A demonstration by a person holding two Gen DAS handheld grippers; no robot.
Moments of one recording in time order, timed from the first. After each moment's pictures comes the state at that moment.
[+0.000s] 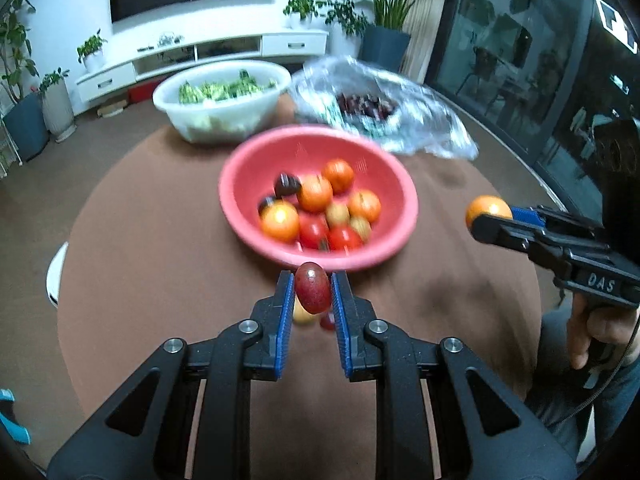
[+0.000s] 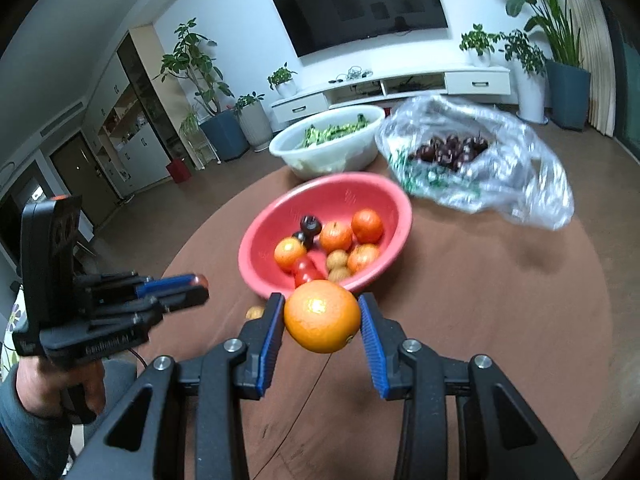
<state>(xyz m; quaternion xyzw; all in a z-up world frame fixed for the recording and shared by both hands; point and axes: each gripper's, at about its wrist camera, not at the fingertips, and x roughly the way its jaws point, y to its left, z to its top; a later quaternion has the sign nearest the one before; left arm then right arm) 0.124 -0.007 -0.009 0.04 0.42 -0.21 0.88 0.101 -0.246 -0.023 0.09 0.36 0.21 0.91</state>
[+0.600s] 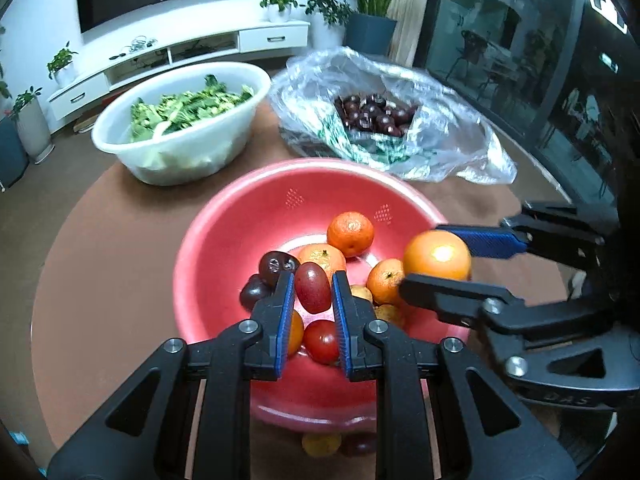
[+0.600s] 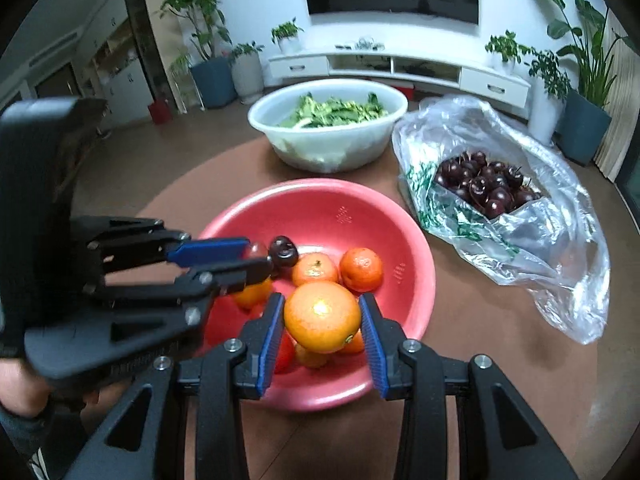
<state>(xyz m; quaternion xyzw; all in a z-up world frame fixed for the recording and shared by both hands) 0.242 -0.057 -0.046 0.08 0.44 -0.24 0.86 0.206 -0.193 -0.038 -0.02 0.42 0.19 0.89</state>
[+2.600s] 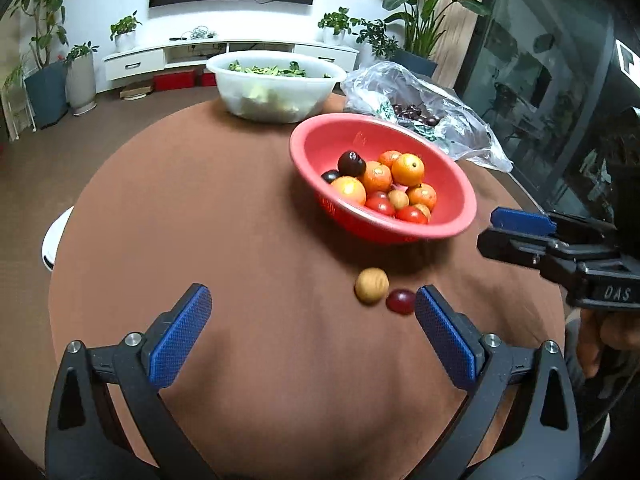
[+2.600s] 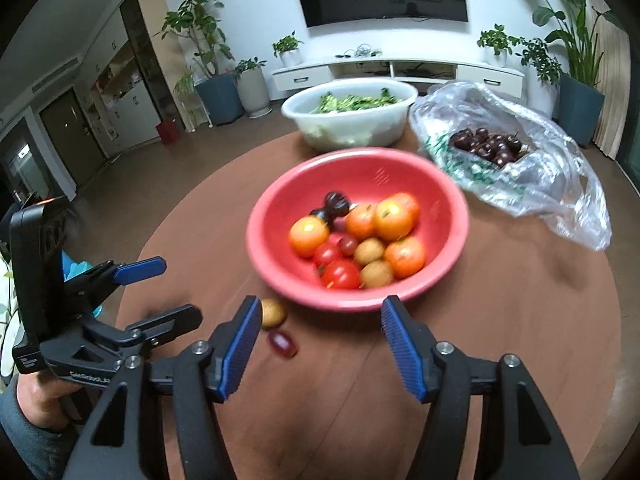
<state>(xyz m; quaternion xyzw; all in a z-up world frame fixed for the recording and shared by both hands) 0.106 0.058 -0.064 -0.02 0.41 -0.17 0.90 0.117 -0.176 -0.042 0.02 0.40 0.19 0.89</state>
